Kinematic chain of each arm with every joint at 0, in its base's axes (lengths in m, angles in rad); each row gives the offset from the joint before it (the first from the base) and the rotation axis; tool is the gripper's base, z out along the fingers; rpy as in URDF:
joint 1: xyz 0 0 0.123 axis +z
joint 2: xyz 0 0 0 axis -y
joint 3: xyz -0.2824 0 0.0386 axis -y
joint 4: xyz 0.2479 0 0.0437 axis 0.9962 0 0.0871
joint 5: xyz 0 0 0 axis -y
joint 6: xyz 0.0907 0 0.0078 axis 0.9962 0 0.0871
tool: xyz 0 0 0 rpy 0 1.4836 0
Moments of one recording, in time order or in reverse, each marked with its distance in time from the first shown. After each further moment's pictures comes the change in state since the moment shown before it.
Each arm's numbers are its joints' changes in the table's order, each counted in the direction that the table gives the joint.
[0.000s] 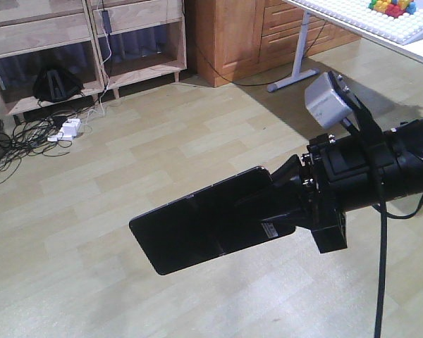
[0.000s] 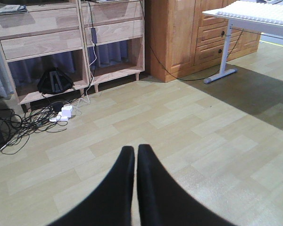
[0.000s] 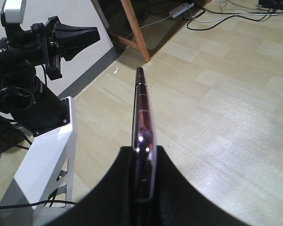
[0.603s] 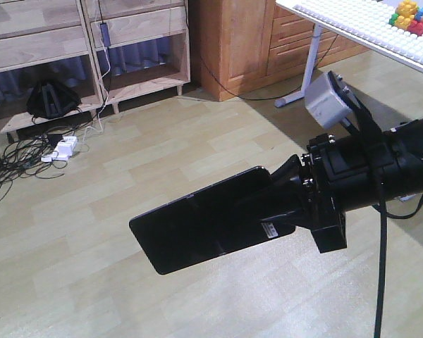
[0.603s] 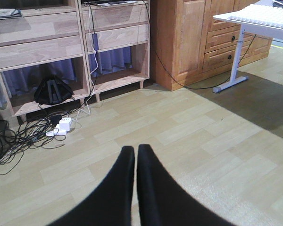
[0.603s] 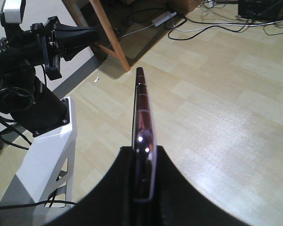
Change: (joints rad) left arm 0.000 0.000 0.000 0.000 0.000 0.000; right arm 0.000 0.000 0.000 0.000 0.000 0.000
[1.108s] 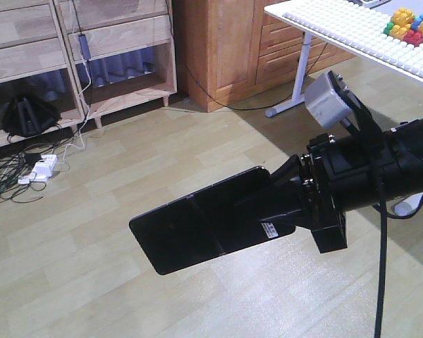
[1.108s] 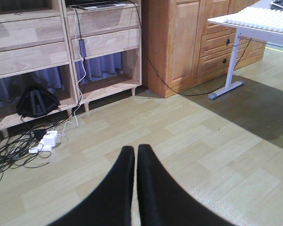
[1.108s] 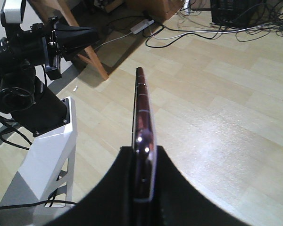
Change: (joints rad) left arm 0.000 0.000 0.000 0.000 0.000 0.000; right arm 0.000 0.000 0.000 0.000 0.000 0.000
